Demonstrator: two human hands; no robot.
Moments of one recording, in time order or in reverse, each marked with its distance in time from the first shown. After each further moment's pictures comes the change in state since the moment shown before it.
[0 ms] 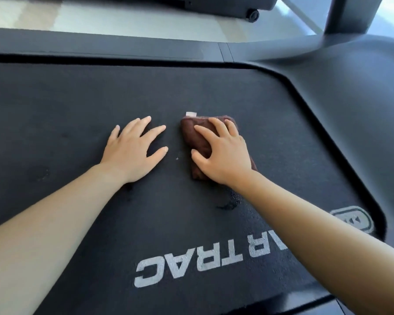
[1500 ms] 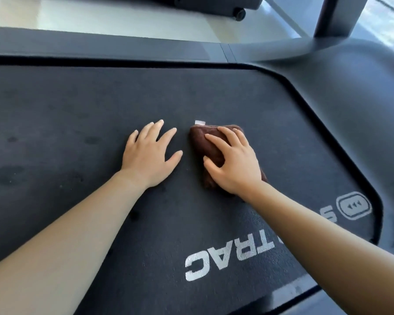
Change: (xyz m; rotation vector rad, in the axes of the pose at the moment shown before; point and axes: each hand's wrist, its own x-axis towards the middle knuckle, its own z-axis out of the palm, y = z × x) left_hand -0.003 -0.026 0.001 -0.036 0.060 0.093; right_hand -0.021 -0.049 -0.002 0.039 0.054 0.105
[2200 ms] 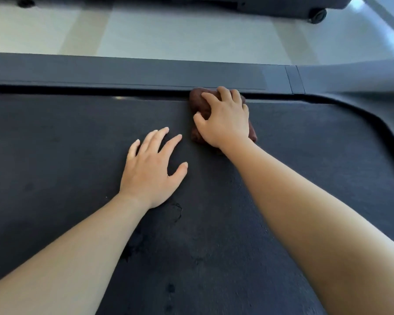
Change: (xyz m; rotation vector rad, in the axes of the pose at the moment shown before) left_hand 0.080 -0.048 -0.006 0.051 0.041 -0.233; right_hand 0.248 -0.037 0.073 -0.002 -0.058 -0.109
